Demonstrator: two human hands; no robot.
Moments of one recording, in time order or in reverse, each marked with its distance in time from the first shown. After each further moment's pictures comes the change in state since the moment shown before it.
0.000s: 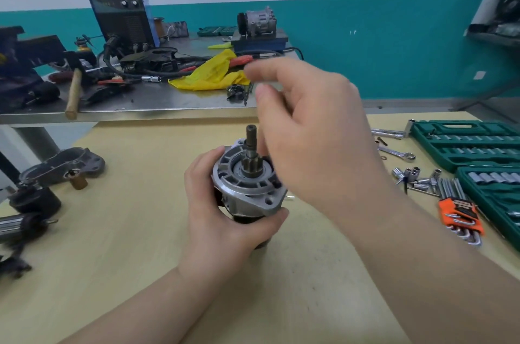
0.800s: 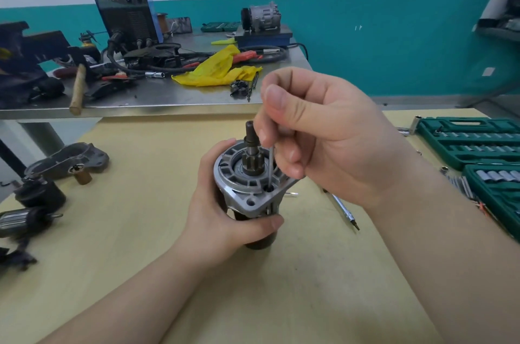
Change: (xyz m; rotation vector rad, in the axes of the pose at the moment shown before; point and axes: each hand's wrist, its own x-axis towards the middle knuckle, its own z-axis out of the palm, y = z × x) left_hand 0.015 -0.005 -0.014 -0.155 -0.201 0.019; right_hand 0.007 0.026 -0.008 1.139 -0.532 0.275
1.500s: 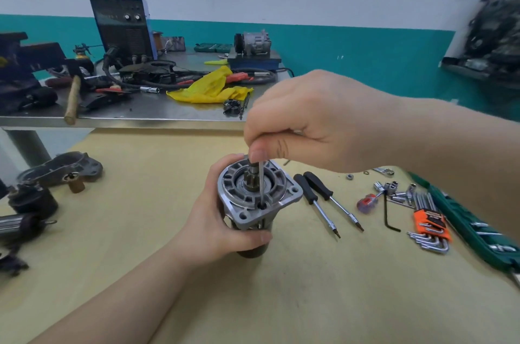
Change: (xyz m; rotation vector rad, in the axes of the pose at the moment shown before) left_hand 0.006 -0.005 -0.012 0.017 -0.158 -0.002; right_hand 0.014 -0.071 0.015 -1.667 -0.450 -0.390
